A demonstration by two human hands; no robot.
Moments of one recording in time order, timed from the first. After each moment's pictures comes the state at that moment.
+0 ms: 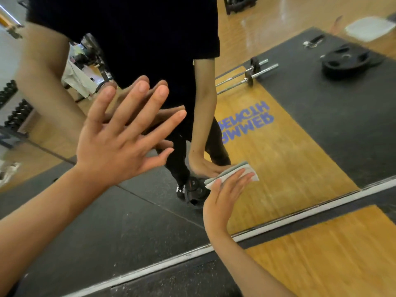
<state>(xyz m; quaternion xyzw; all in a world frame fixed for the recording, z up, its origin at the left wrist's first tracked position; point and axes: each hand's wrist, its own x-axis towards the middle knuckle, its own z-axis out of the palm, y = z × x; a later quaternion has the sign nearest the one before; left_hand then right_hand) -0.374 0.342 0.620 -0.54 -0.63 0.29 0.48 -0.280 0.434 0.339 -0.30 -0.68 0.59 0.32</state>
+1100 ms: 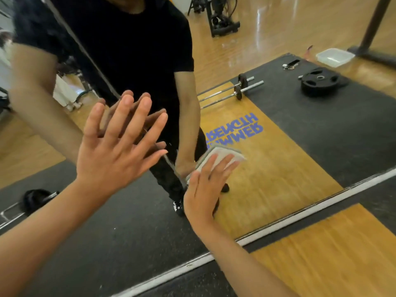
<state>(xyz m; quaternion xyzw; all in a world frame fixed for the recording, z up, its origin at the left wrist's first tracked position) -0.386 0.190 0.595 -0.42 -0.64 0.27 0.58 -0.313 0.315 0.402 -0.23 -0.76 0.41 0.45</state>
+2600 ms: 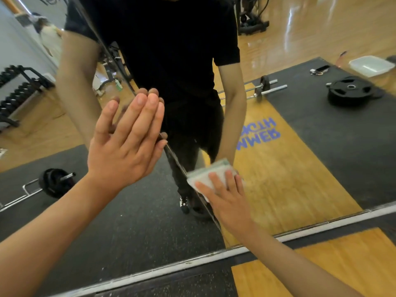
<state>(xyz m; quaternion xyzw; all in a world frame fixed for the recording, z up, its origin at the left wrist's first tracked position) -0.369 0.187 0.588 -0.37 -0.65 0.25 0.61 -0.293 0.391 0.345 0.09 -0.89 0.09 0.43</state>
